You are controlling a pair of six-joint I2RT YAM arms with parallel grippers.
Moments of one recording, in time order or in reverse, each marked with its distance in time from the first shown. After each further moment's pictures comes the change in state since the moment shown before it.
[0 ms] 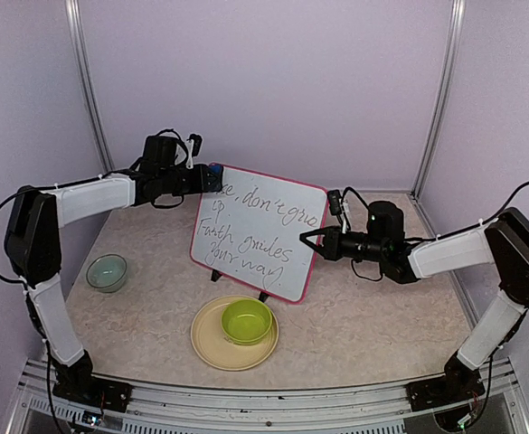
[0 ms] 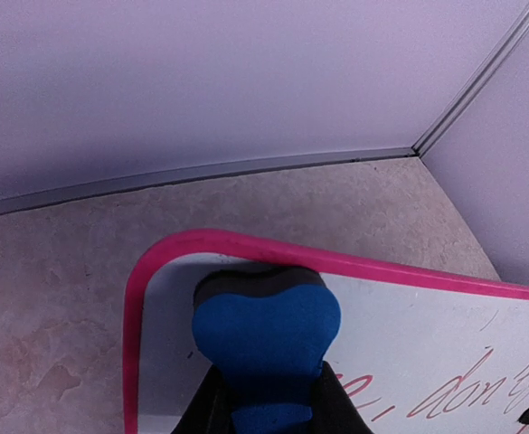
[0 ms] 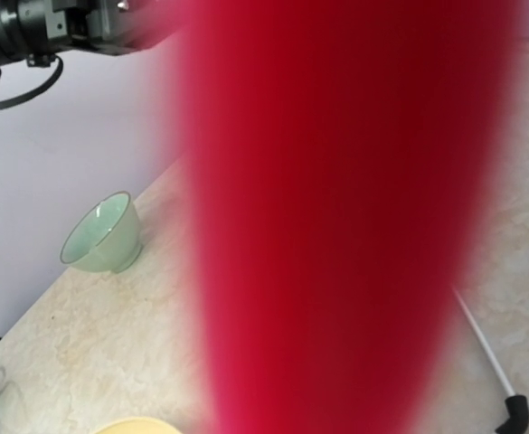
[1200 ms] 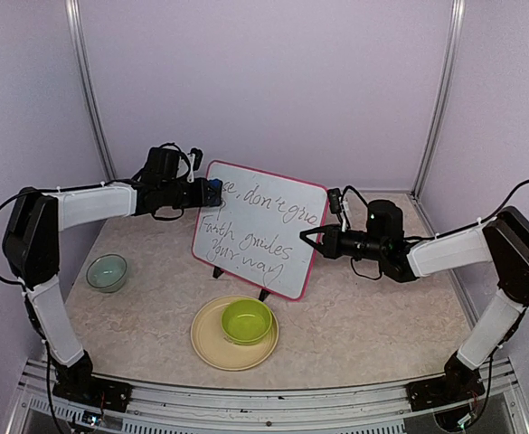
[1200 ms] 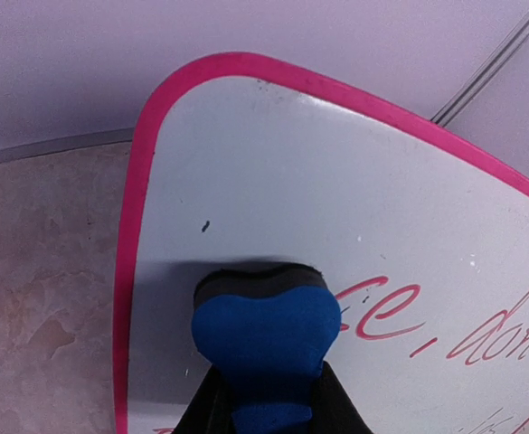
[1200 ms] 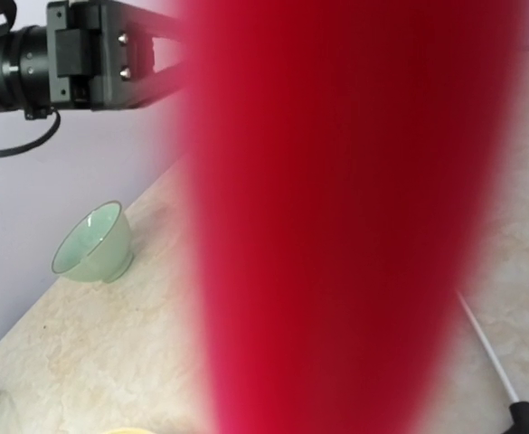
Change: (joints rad) left arm -0.017 -0.010 -0.084 -0.011 -0.034 -0.012; right arm -0.005 0.014 0.013 0.000 0.011 -0.002
